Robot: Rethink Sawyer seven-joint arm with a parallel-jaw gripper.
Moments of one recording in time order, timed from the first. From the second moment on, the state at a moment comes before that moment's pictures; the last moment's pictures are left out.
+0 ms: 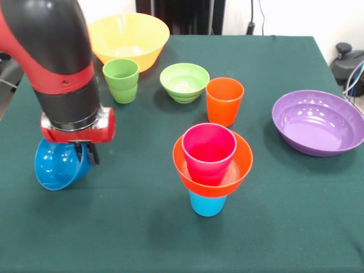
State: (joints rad) arm -0.56 -0.23 0.27 0.96 -0.30 0.91 1.47
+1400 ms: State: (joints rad) arm -0.48 -0.28 0.28 0.76 -0.31 1.14 1.47
